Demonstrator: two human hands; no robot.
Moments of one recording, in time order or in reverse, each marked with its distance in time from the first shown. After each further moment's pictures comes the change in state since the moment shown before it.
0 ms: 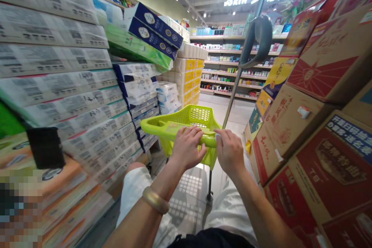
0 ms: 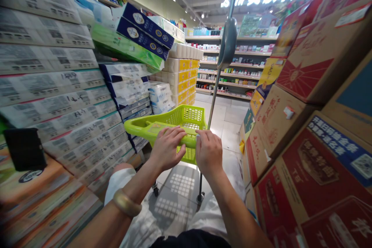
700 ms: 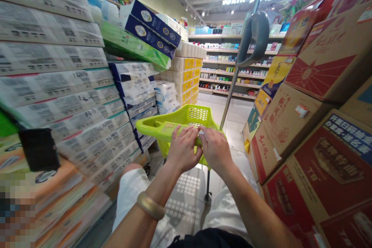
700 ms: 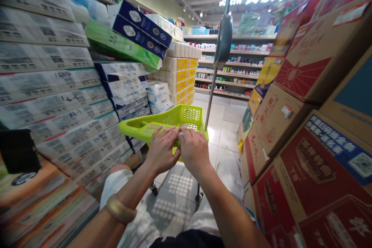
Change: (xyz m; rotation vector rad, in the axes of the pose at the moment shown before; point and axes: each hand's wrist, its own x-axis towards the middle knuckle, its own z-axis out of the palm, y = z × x) left_hand -0.007 -0.002 0.000 -0.026 0.025 -0.038; right_hand 0.014 -0.027 0.012 0.040 -0.109 -0.092
